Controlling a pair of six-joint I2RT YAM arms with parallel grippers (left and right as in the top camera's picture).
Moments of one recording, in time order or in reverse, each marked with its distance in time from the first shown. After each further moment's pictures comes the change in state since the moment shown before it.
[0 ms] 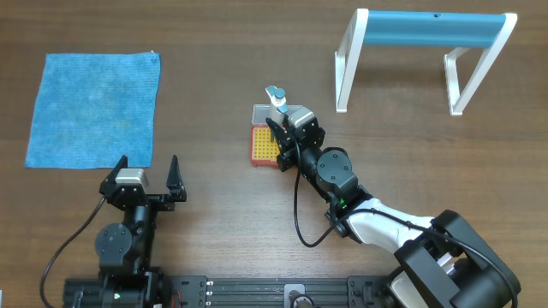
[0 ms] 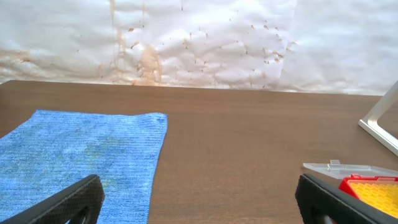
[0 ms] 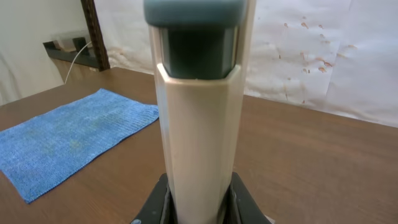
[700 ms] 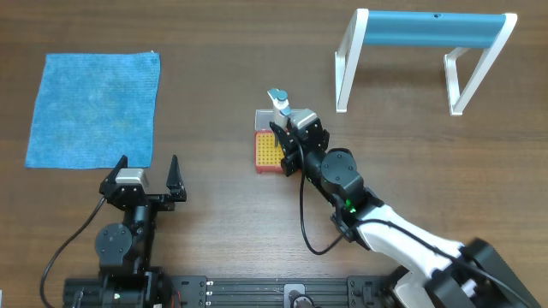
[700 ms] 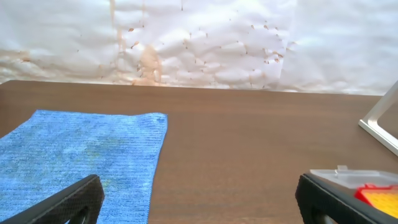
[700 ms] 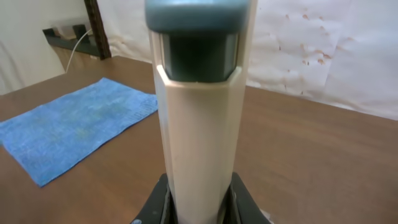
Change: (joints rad) left arm 0.000 0.000 0.000 0.000 0.000 0.000; right arm 0.000 -0.177 0.000 -0.232 -0.008 -0.009
